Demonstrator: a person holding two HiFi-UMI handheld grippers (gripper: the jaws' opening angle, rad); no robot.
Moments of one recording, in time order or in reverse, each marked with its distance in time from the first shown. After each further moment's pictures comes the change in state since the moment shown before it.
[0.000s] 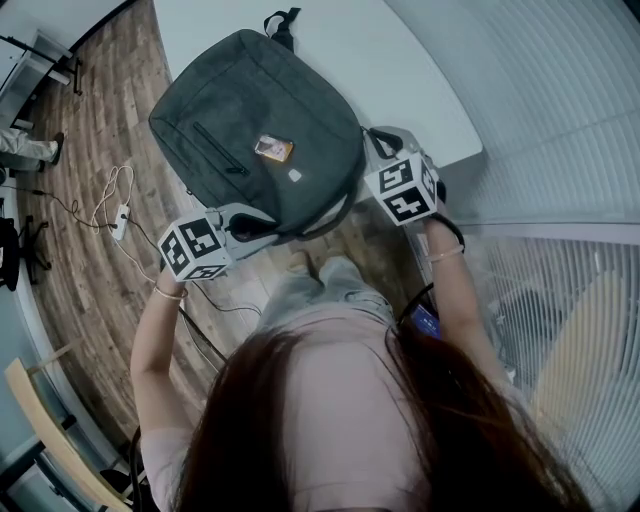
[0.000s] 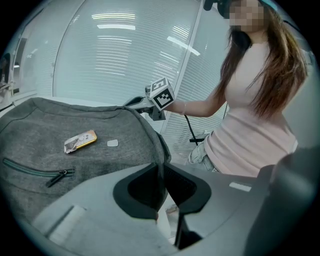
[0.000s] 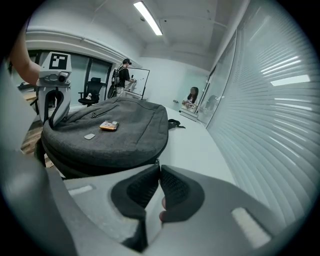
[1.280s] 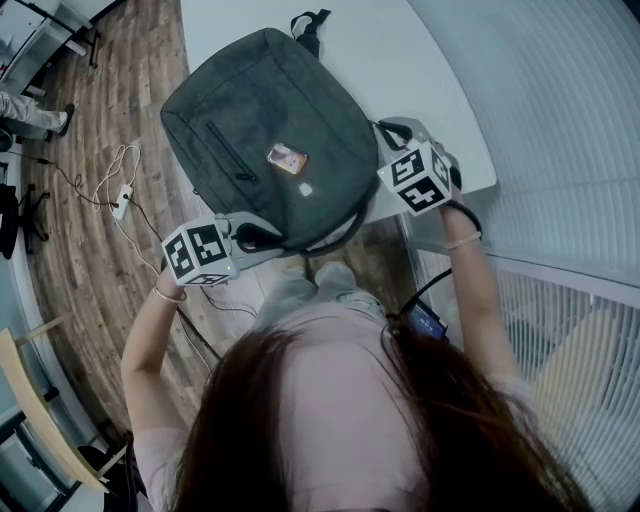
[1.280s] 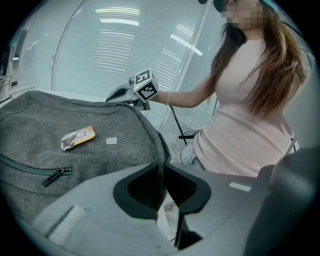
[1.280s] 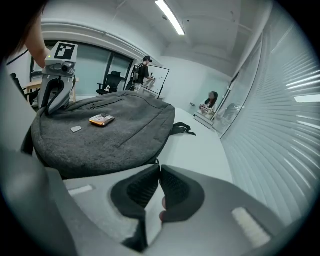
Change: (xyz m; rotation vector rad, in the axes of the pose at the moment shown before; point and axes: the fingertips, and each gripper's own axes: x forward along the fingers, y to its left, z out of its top) left arm 0.001 0.000 0.000 -0.036 0.031 -0.039; right arm 0.048 -0.022 0.027 -0.204 -0.008 0.126
